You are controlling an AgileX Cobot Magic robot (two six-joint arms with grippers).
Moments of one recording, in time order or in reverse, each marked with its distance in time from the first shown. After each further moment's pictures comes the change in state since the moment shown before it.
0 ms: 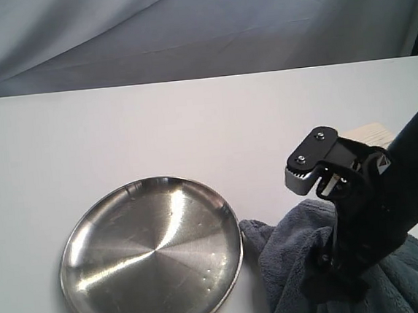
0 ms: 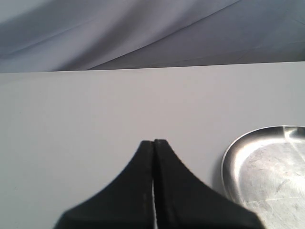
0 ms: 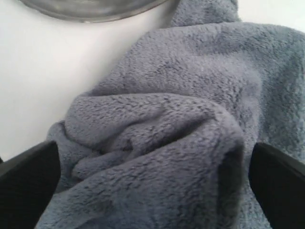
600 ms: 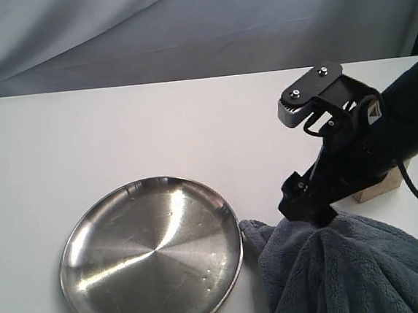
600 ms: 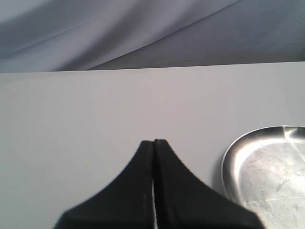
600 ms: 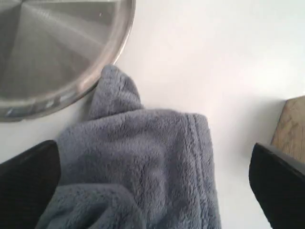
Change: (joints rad) left arm 0.000 0.000 0.000 0.000 0.000 0.000; right arm 0.000 0.002 -0.111 -0.177 -0.157 0.229
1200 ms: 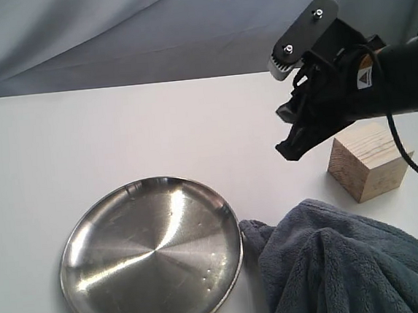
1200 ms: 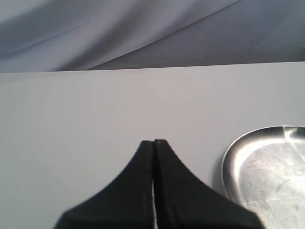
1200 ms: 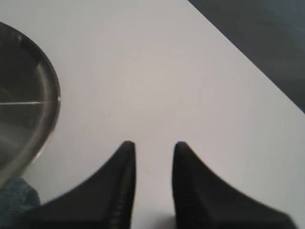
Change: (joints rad) left arm 0.000 0.000 0.000 0.000 0.000 0.000; right arm -0.003 0.000 -0.002 -0.239 -0.423 0.012
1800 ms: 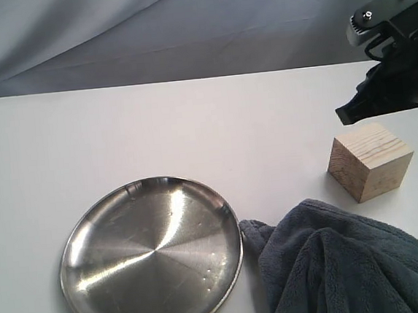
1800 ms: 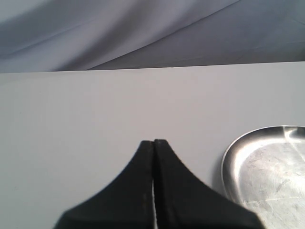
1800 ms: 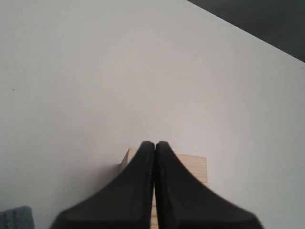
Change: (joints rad) left arm 0.000 0.000 0.000 0.000 0.000 0.000; right arm -0.245 0.000 0.000 -0.043 0.062 0.166
